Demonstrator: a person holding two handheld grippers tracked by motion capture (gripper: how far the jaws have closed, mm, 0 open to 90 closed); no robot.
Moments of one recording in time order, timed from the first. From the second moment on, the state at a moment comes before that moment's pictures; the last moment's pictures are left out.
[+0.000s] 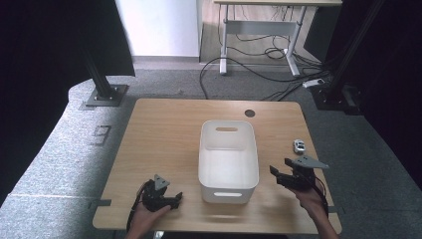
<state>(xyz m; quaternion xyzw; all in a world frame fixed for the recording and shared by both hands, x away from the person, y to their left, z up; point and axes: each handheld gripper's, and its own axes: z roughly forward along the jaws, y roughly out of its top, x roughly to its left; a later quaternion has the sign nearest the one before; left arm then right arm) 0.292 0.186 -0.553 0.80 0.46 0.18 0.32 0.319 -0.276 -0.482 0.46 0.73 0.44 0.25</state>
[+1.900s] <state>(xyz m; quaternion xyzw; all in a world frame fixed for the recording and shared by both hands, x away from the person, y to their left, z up) 0.291 0.187 -0.553 0.81 0.46 0.18 0.32 0.341 -0.329 -0.509 0.52 0.72 0.36 0.29</state>
